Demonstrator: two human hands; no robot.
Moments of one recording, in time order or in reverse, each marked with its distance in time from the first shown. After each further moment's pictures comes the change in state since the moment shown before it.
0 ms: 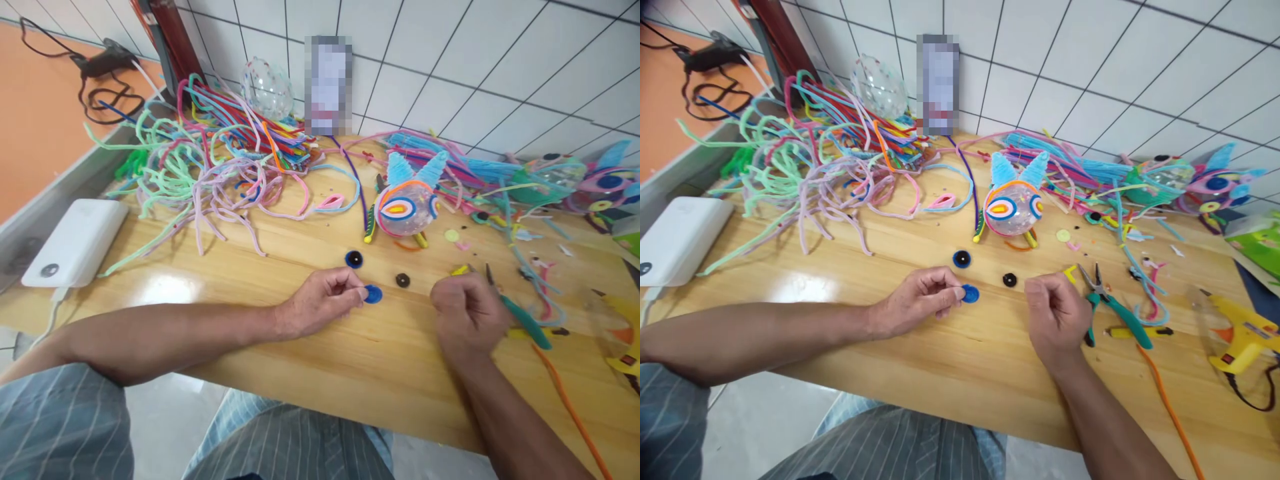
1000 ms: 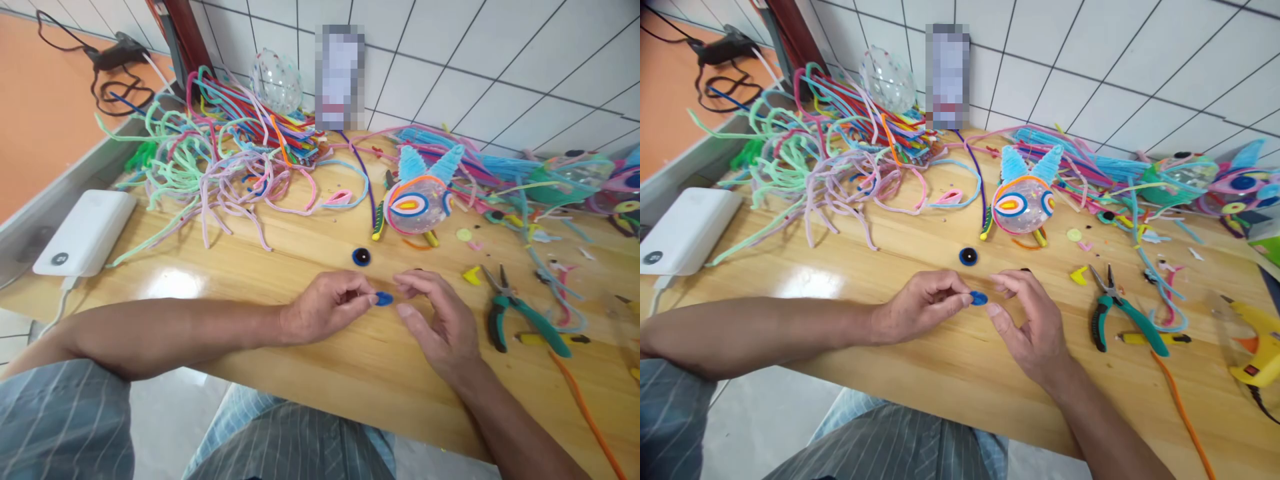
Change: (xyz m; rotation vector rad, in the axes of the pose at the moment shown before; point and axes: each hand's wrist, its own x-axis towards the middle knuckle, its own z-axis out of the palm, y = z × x) left_hand -0.003 -0.005 0.004 0.296 0.034 0.295; right_hand -0.004 -0.024 0.018 0.079 -0.342 -0.237
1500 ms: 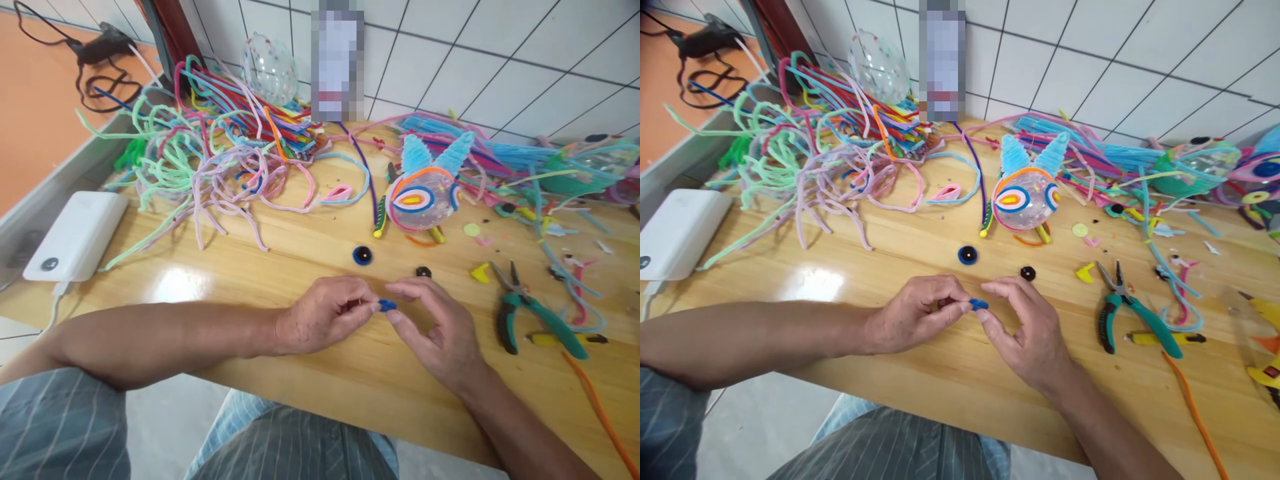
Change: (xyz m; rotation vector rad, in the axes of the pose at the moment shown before) left_hand -0.003 0.000 0.000 0.175 0.003 0.196; right_hand 0.000 -0.003 0.003 -0.085 -0.078 -0.001
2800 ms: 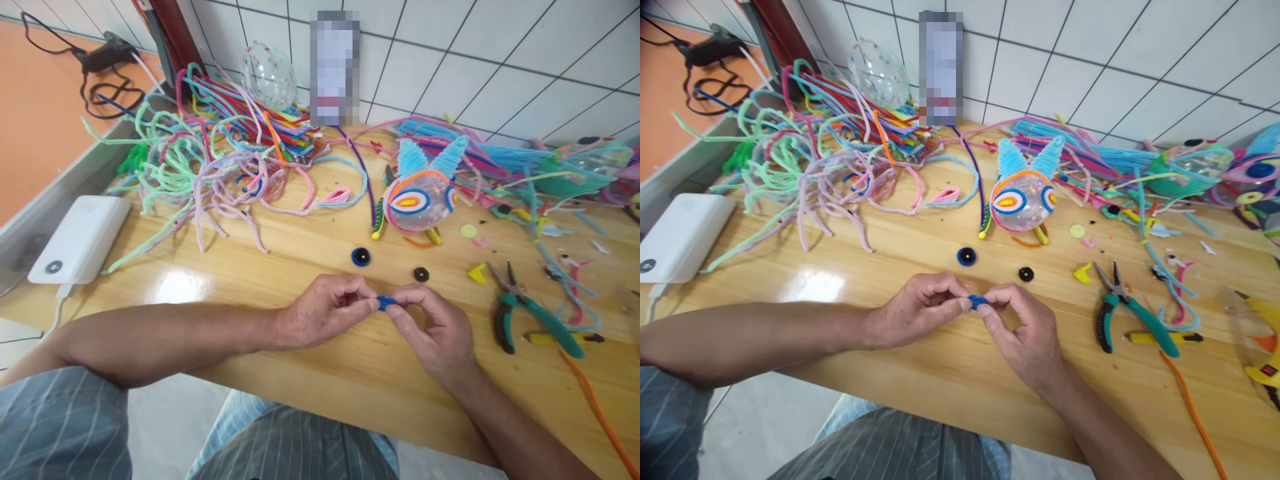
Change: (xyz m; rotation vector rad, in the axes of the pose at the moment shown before) left_hand 0.005 0.001 0.001 -0.325 -0.038 -0.281; right_hand -0.001 -0.003 0.008 0.174 0.102 0.116
